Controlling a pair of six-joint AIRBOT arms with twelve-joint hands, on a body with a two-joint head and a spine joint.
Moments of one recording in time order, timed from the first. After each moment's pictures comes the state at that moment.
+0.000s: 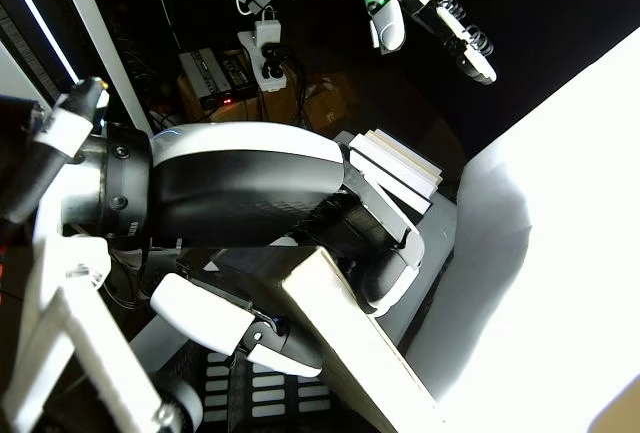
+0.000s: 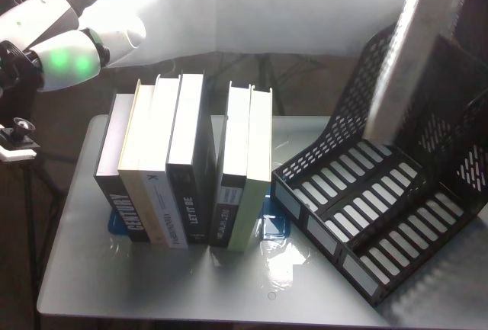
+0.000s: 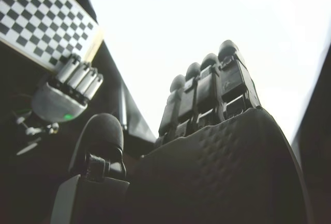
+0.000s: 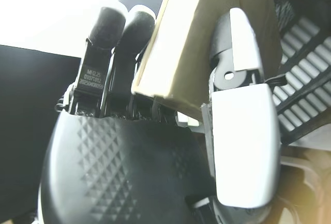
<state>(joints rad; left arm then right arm) 0.72 -1.01 1.25 -0.19 -0.97 0.42 -0.01 -1.02 1.33 -1.94 0.36 -0.42</state>
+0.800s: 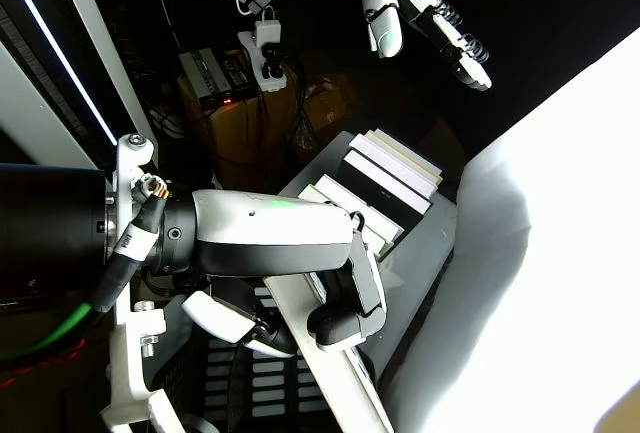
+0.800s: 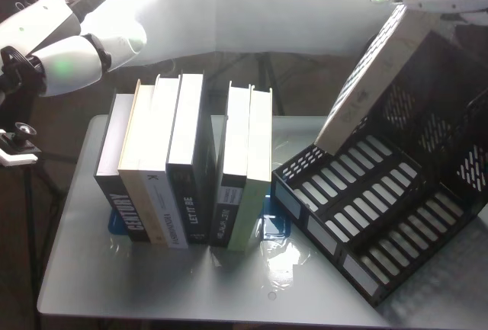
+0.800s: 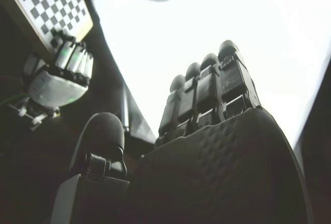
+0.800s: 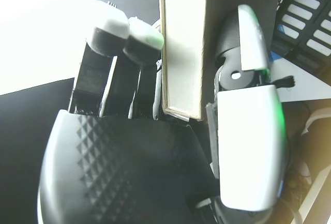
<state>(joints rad) 0.73 -1.01 1.25 -0.19 -0.97 0.42 -0.12 -1.09 1.42 -1.67 0.36 -0.42</state>
